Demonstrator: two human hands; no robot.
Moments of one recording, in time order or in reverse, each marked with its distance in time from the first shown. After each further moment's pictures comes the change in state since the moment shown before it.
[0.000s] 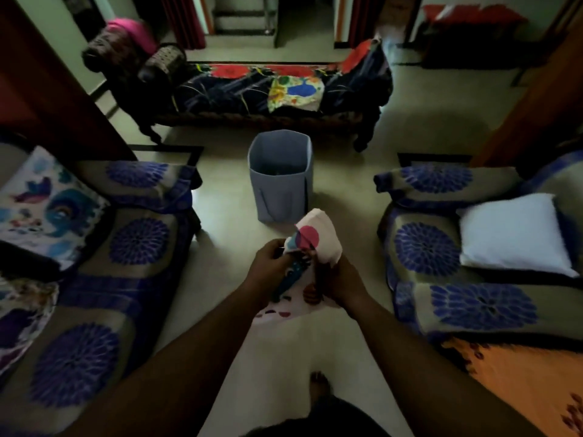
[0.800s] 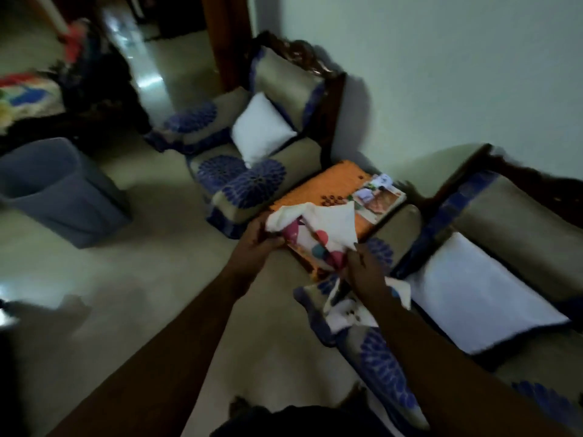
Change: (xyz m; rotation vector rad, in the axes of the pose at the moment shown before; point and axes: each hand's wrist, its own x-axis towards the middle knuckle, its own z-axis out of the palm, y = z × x) left_hand -0.396 -0.057 0.323 0.027 -0.893 0.228; right_hand -0.535 0.326 -0.178 0.004 0.887 0.334
